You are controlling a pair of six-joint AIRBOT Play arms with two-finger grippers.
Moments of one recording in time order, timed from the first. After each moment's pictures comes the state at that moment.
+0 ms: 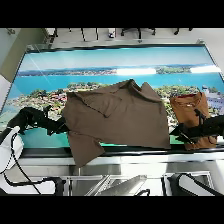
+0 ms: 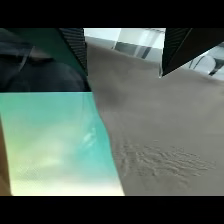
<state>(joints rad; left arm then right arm) 0.25 -1.52 0.92 -2.12 1.22 1.76 -0.57 -1.22 0.66 2.12 -1.32 -1.92</state>
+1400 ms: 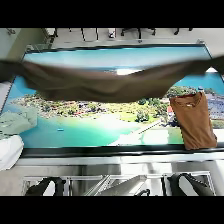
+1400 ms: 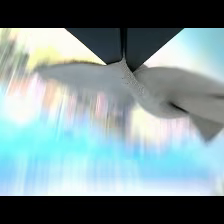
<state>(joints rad) 0.25 -0.75 1.41 -2.40 1.00 1.85 -0.44 -0.95 1.58 2.58 -1.32 -2.06</state>
